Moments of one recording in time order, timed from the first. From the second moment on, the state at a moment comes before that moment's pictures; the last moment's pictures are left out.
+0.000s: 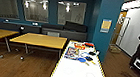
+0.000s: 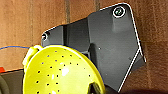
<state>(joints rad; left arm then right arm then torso) 1.56 2.86 -2.55 0.00 -0.09 -0.07 -1.57 2.64 -2.17 -0.06 0.11 0.15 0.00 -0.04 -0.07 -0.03</state>
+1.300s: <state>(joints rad) 1.56 2.87 -2.55 0.00 -0.09 -0.07 -1.57 2.65 -2.18 -0.06 0.11 0.15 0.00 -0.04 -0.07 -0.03</state>
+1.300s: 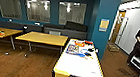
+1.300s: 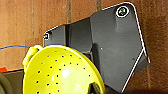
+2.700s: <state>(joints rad) 1.57 2.87 -2.55 0.00 -0.09 -0.07 -1.57 2.65 -2.18 -0.06 0.11 0.15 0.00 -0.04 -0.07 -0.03</state>
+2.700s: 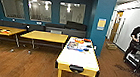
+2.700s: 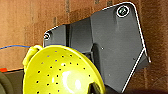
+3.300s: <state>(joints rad) 1.56 2.87 -2.55 0.00 -0.11 -0.07 -1.56 2.66 -2.18 -0.06 0.11 0.15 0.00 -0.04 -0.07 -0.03</state>
